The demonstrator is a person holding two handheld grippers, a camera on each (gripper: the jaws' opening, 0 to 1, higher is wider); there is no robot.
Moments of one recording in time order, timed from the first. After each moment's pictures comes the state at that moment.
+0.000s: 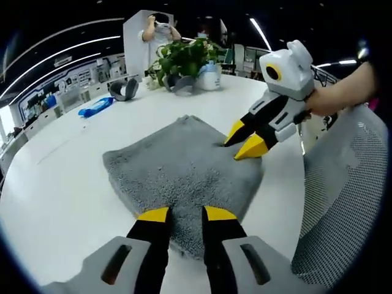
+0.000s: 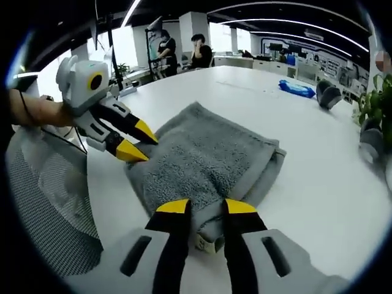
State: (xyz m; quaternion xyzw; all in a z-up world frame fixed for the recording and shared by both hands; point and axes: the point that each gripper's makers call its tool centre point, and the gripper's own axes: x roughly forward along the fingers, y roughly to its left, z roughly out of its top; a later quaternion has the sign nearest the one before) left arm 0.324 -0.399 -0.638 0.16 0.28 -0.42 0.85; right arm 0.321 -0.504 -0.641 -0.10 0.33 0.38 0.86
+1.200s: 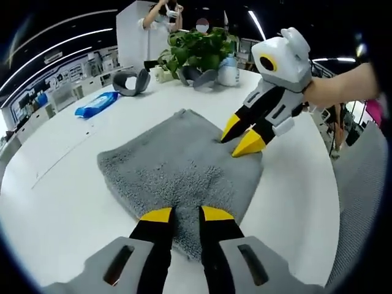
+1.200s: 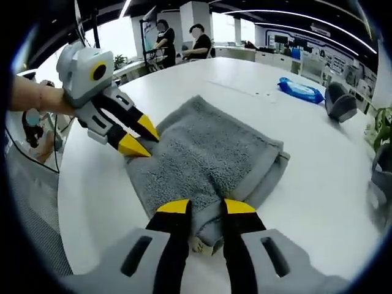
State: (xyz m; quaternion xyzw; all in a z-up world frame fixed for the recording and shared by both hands) left arm 0.455 -0.390 -0.640 0.16 0.32 -0.43 0.83; right arm 0.451 -0.494 -0.644 -0.12 0.36 0.38 0.84
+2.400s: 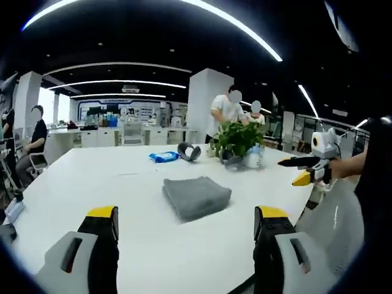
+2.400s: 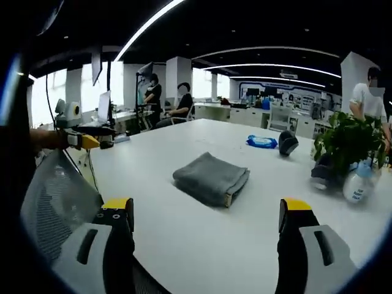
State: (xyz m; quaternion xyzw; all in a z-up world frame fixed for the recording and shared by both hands) left arm 0.255 -0.271 -0.495 -0.02 0.12 -0.24 0.96; right arm 0.259 -0.562 -0.504 -0.06 0.16 0.31 0.94
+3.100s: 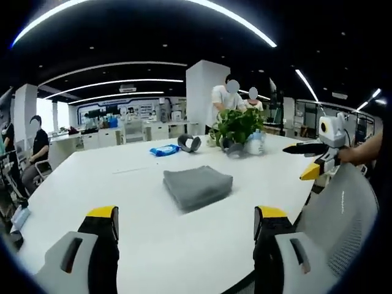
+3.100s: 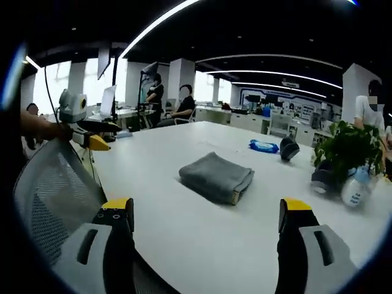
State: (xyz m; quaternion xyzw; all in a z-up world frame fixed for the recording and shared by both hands) left arm 0.255 -0.283 -0.508 0.04 0.13 -0.23 0.96; right arm 0.248 -0.553 -0.519 -0.09 0.14 0.32 0.93
